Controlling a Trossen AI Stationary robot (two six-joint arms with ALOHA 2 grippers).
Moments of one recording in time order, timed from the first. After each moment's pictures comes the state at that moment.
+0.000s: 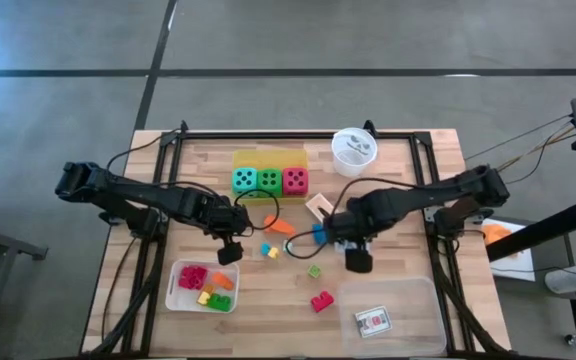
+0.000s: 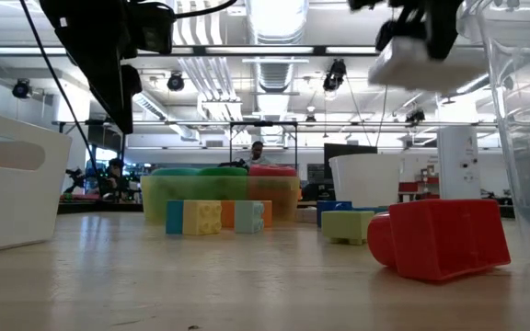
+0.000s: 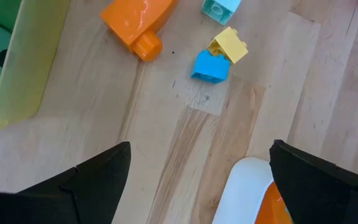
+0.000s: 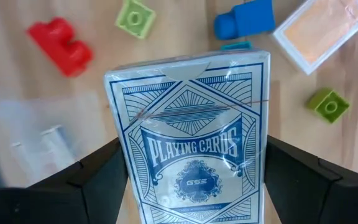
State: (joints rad) left arm -0.16 1.36 1.01 -0.89 -0.03 -0.47; right arm 0.24 1.65 1.51 -1.30 -0.02 0.38
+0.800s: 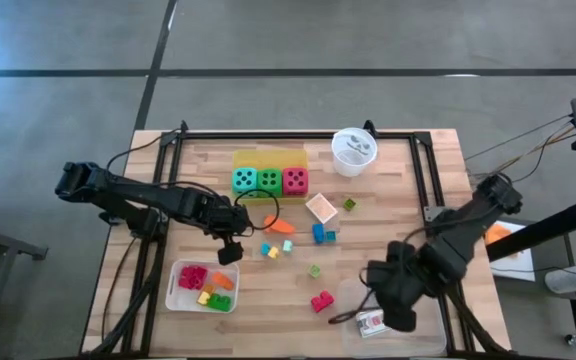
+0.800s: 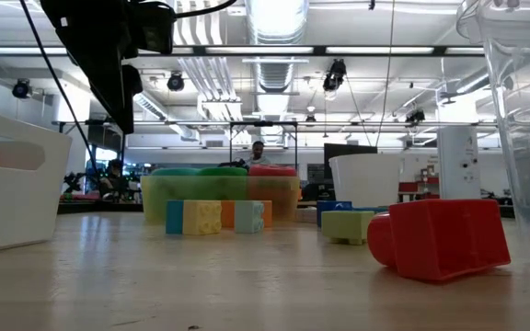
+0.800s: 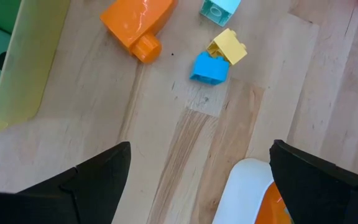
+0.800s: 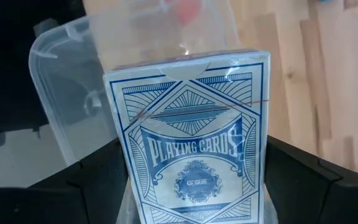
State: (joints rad) left arm -0.16 1.36 1.01 -0.88 -0.03 -0.47; right arm 0.70 1.63 1.73 -1.45 0.00 0.98
